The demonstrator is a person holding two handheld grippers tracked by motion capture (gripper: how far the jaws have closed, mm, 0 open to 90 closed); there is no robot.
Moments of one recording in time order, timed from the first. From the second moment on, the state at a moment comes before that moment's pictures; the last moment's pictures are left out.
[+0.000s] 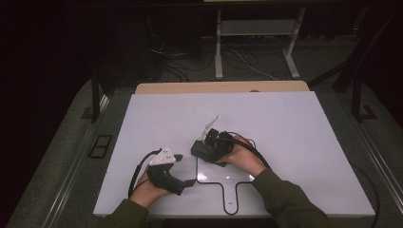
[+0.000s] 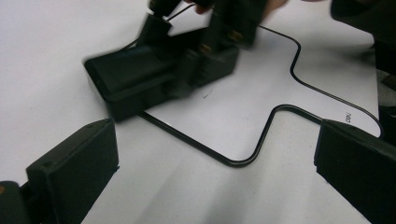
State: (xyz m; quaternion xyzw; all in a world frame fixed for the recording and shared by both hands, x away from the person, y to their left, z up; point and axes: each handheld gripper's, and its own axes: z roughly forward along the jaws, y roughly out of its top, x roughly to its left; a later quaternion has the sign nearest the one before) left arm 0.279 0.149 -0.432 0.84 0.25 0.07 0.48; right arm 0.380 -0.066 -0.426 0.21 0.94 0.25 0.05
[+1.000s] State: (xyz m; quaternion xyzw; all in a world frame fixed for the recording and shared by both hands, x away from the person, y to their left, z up) left arm 0.278 0.149 -0.432 0.84 0.25 0.07 0.48; right arm 0.367 -0.057 -0.425 0.19 0.95 0.25 0.04
